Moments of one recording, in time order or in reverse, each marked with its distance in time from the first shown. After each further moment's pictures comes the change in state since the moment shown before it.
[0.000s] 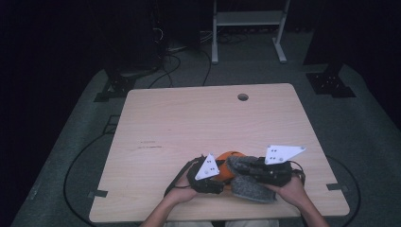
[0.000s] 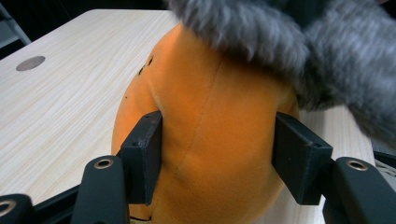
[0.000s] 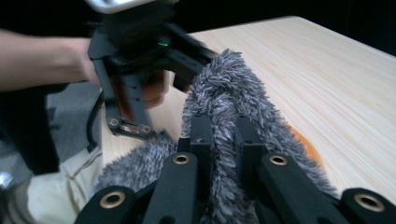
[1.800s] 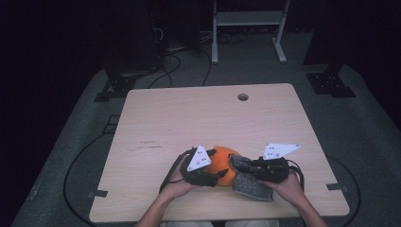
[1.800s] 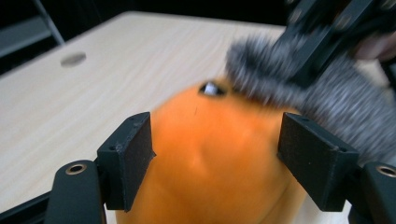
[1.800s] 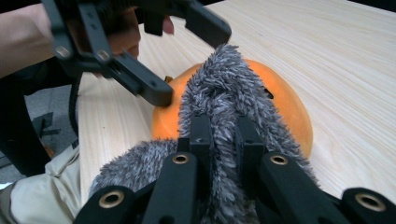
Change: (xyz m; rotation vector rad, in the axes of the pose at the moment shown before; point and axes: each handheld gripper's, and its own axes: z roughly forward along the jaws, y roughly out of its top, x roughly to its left) left arm 0.022 -0.001 -0.009 -0.008 0.075 -0.091; right arm -0.024 -0.027 0.011 0.038 -0.021 0.124
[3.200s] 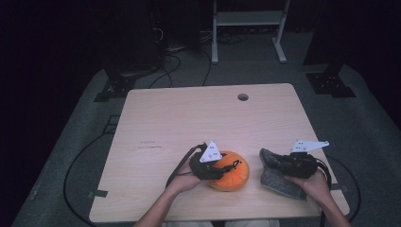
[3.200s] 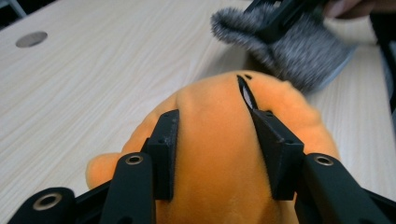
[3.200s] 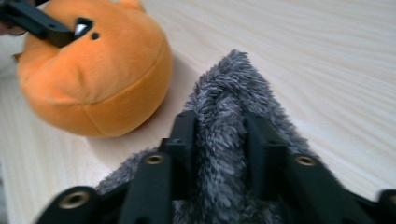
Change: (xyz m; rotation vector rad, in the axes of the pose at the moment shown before) left arm 0.004 0.017 0.020 0.080 -0.087 0.004; right arm -0.054 -0.048 -0.054 0.080 -0.200 0.188
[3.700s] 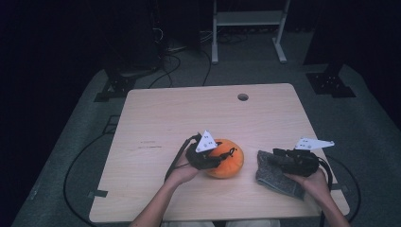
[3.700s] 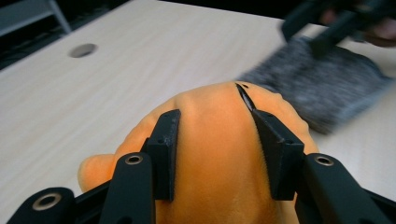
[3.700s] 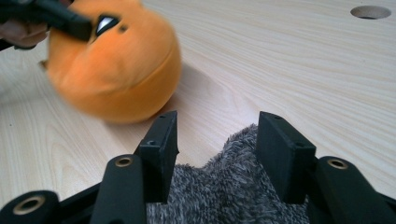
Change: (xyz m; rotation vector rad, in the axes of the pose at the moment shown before) left arm 0.028 0.010 -0.002 -0.033 0.127 -0.036; right arm -0.004 0.001 -0.003 -0.098 -0.022 0.015
